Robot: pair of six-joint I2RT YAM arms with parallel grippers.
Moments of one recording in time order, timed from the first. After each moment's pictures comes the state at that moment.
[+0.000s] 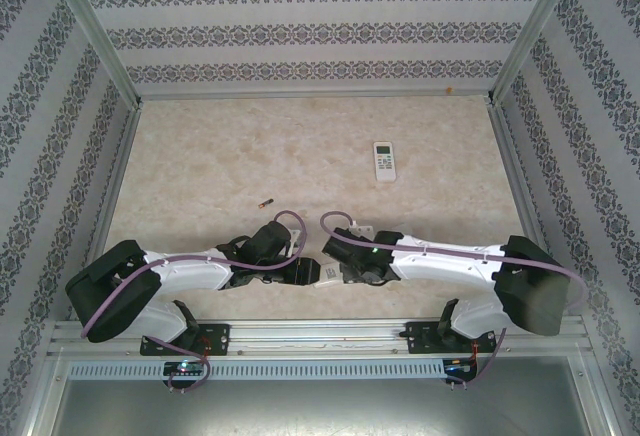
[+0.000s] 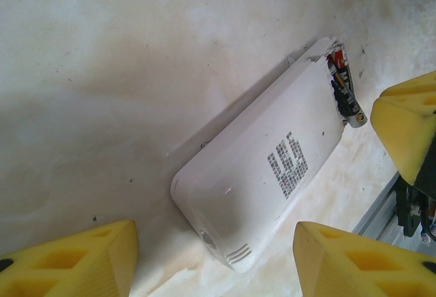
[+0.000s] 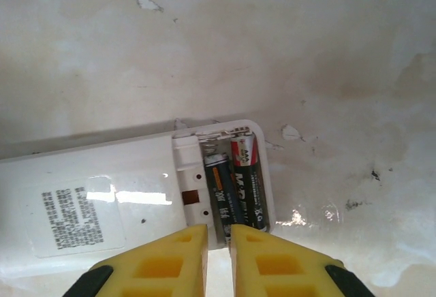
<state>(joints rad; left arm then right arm) -0.85 1.40 0.46 0.08 0.34 -0.79 1.06 1.40 0.76 -0.71 0.20 1.02</state>
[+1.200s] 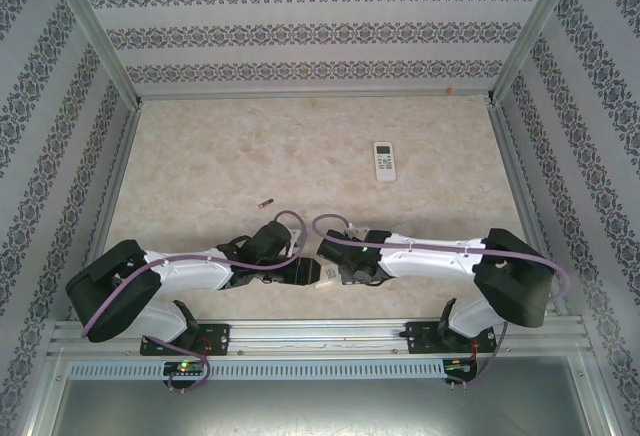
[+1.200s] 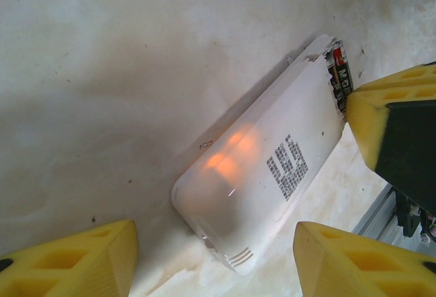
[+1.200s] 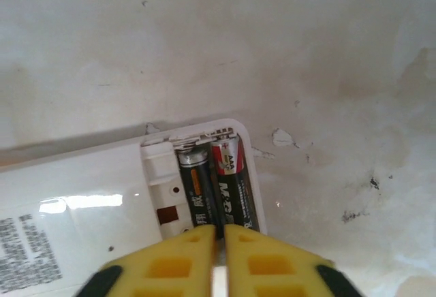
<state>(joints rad) -0.85 1.40 0.46 0.08 0.33 -0.79 1.06 1.47 0.79 -0.73 0.23 1.00</state>
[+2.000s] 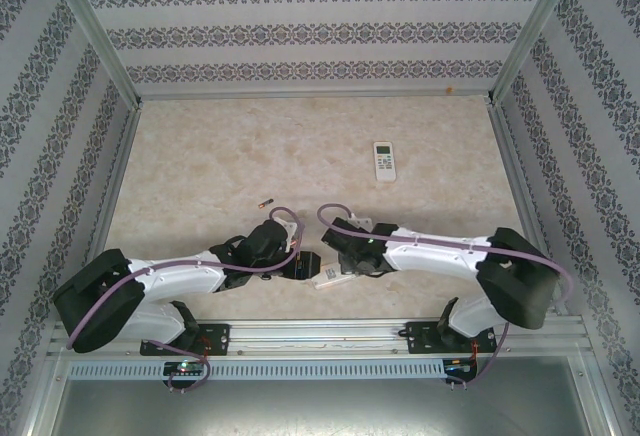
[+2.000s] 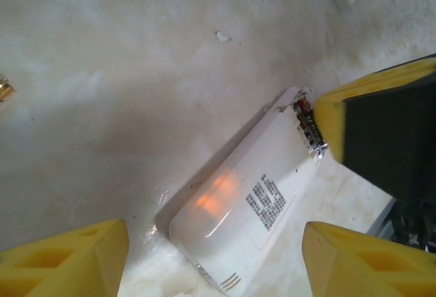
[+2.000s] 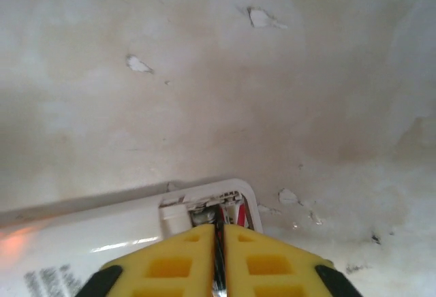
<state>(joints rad) -0.86 1.31 0.46 0.09 0.22 -0.75 0.98 1.44 0.78 -0.65 0.21 0.93</state>
